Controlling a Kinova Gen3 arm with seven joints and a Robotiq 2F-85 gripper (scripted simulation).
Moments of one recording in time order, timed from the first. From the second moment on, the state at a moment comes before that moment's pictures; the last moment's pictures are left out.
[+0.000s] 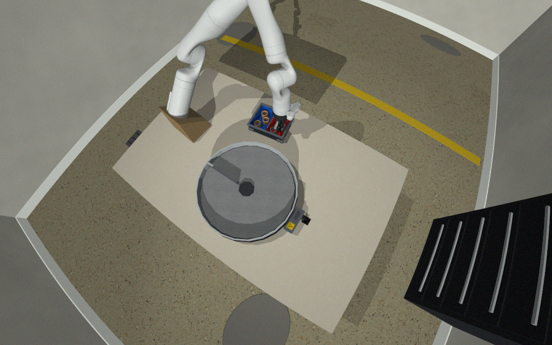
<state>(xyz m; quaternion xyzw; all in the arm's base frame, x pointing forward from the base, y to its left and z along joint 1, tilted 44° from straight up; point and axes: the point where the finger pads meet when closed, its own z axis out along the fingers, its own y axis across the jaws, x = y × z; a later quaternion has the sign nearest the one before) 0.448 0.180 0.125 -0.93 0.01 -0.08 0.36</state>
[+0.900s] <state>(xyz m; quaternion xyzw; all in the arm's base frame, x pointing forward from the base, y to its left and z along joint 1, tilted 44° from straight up) 0.446 0.175 0.130 -0.93 0.01 -0.08 0.36</state>
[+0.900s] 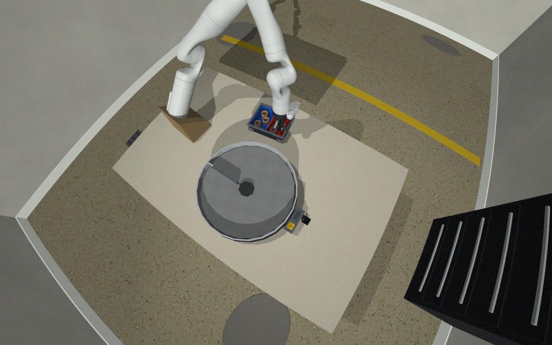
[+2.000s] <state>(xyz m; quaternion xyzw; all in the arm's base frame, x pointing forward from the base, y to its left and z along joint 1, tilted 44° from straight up) 0.445 0.169 0.137 -0.93 0.01 -0.08 0.36</state>
